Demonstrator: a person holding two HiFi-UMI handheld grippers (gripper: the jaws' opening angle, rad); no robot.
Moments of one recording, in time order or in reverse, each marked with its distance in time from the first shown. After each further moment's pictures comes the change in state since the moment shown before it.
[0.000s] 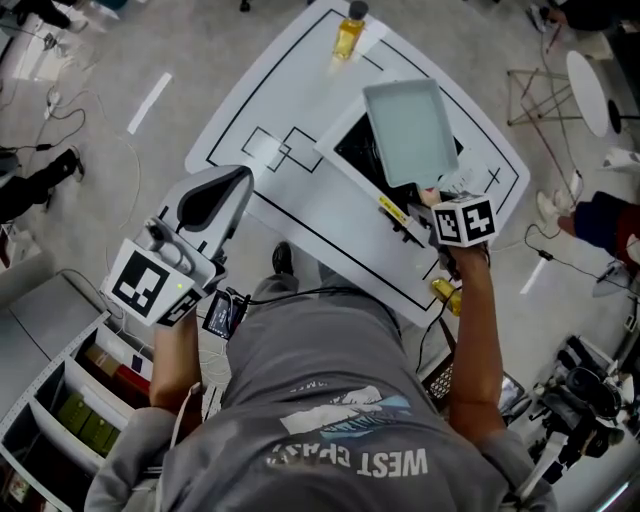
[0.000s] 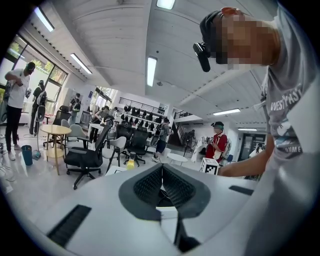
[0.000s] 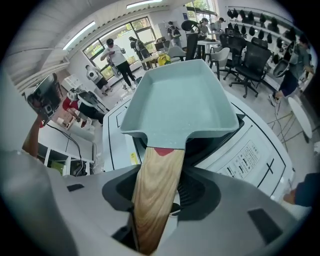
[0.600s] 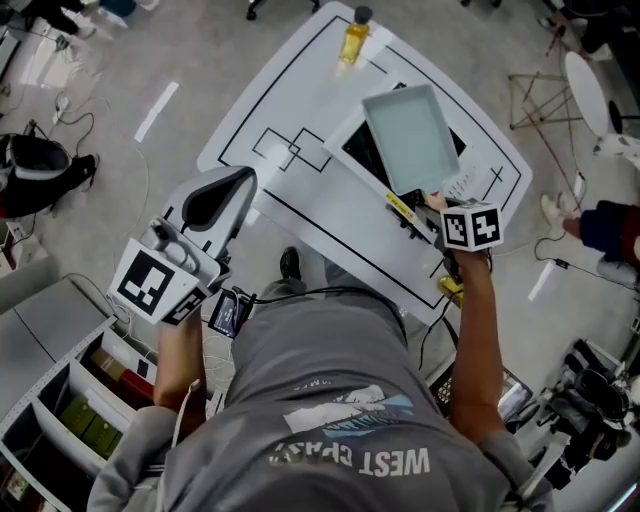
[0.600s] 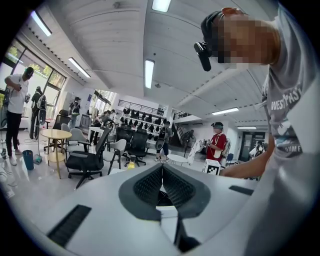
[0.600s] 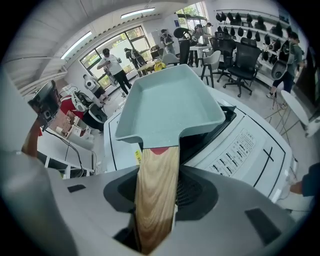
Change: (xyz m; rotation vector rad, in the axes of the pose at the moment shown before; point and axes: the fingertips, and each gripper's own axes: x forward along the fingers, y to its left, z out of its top) left arm -0.021 -0.009 0.009 0.029 -0.013 0.004; right arm -0.008 0.007 -0.014 0.071 -0.083 -0.001
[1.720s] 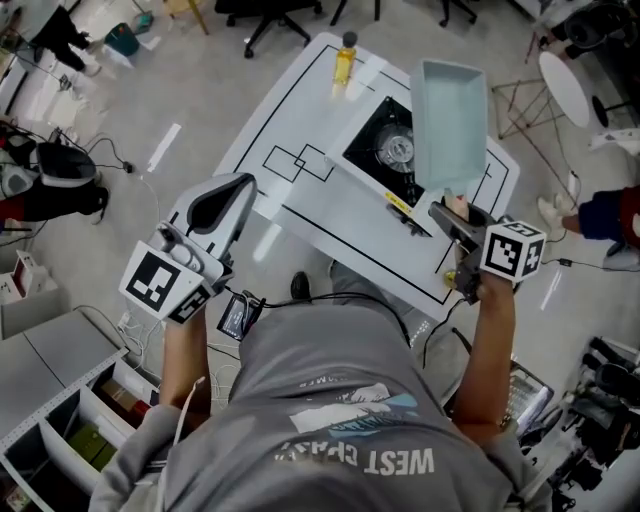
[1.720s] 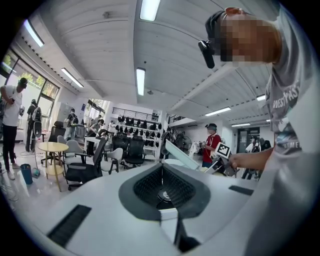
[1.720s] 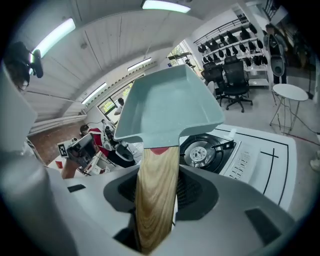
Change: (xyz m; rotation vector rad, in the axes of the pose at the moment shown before) left arm -0.048 -0.026 0.034 0.089 -0.061 -0.034; right arm -0.140 0.086 0.033 0.139 -0.468 0.208
